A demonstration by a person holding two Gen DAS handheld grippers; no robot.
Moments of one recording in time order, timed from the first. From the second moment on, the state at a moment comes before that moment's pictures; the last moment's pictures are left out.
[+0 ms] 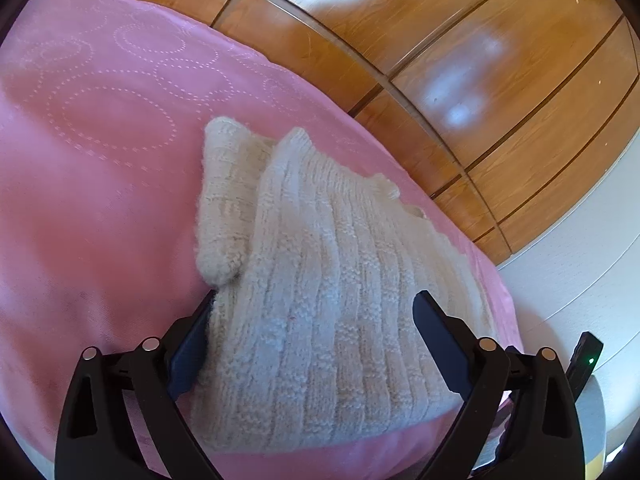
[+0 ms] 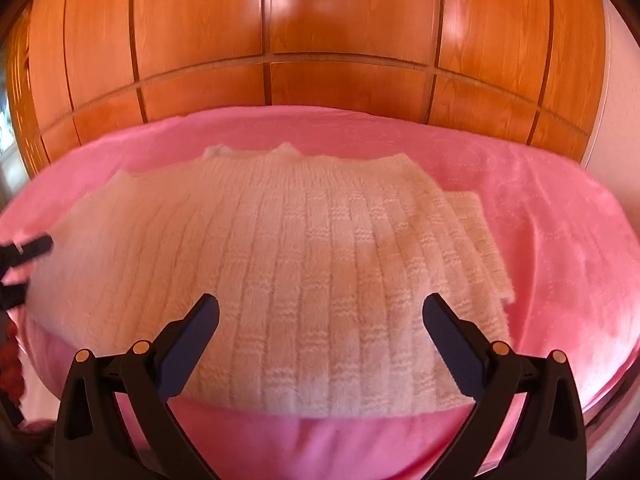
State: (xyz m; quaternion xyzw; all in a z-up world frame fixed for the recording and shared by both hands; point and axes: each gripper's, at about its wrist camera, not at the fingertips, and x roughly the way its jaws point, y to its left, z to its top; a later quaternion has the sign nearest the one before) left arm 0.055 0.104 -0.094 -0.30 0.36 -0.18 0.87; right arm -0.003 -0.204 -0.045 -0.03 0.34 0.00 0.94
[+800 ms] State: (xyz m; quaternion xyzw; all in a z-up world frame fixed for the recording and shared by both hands) left arm 0.068 0.085 -0.092 -0.25 0.38 -0.15 0.88; right arm 0.008 -0.219 -0.087 -0.01 0.35 -0.05 0.94
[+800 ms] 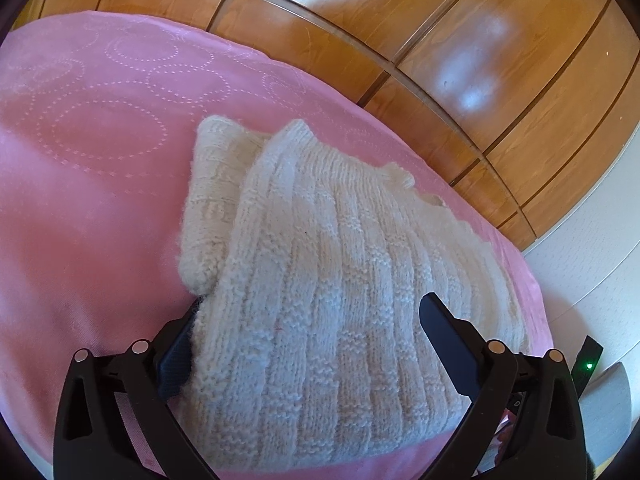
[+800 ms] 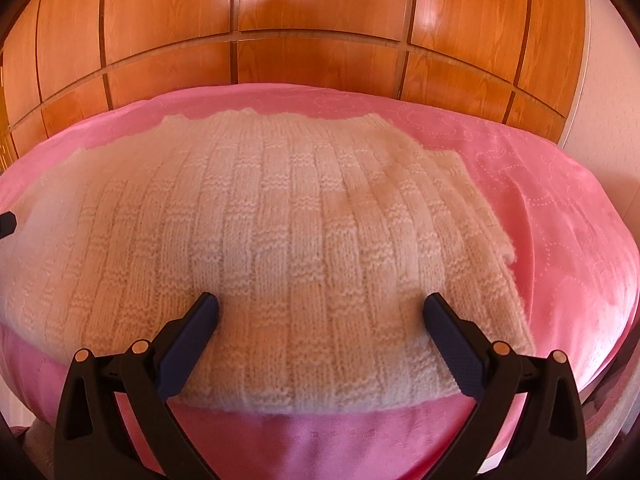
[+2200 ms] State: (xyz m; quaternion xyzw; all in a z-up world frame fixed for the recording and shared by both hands) left arm 0.087 0.082 -0.068 -0.34 0.38 -0.16 0.84; right arm -0.005 -0.224 -0.094 -0.02 0.35 -0.07 0.94
